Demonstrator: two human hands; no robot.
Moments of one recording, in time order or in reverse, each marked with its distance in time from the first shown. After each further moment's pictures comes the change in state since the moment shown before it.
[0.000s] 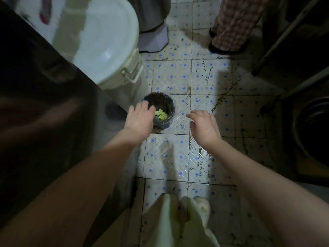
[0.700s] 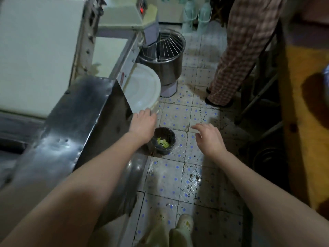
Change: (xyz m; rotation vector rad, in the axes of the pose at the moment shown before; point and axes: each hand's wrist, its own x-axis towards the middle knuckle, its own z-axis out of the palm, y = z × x) left_hand -0.122 -0.038 -0.259 -0.038 0.143 -0.118; right_hand -0.085 -0.108 -0.264 -0.028 0.084 -0.131
